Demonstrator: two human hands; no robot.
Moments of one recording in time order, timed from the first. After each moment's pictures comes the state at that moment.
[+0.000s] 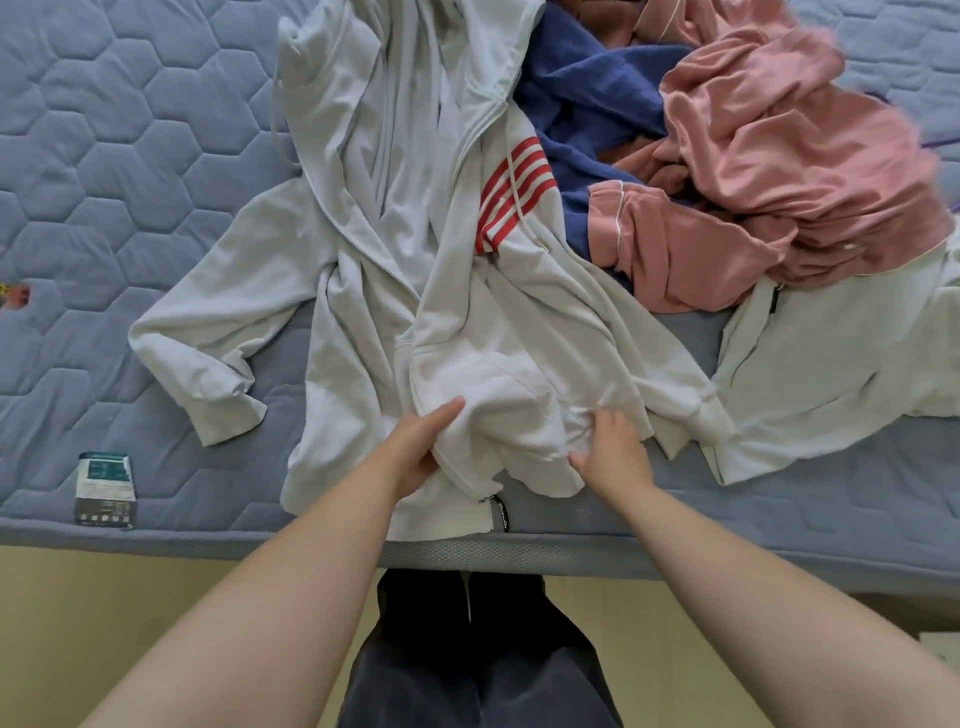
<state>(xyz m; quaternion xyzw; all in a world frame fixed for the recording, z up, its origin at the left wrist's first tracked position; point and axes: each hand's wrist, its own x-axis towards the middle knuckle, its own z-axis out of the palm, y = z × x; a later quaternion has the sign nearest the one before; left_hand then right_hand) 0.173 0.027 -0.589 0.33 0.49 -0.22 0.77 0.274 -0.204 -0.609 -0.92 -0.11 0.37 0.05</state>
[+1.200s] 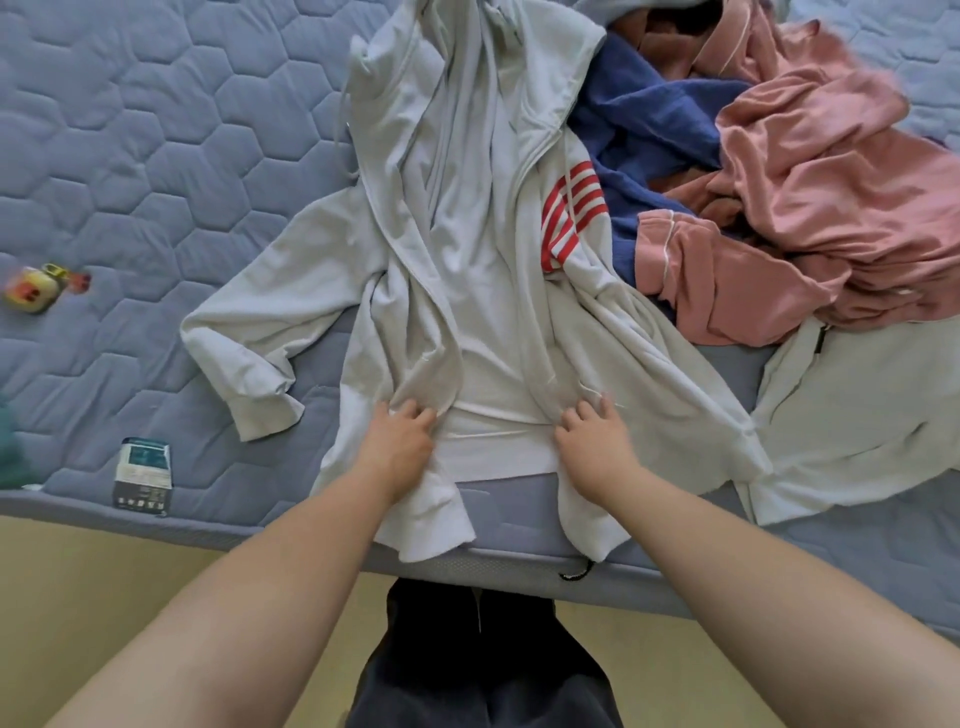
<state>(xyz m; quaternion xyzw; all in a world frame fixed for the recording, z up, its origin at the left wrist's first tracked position) 0.154 0.077 -0.583 0.93 -0.01 -0.37 -0.06 0.287 -0.126 -0.581 -0.78 -0.47 0.30 -0.28</state>
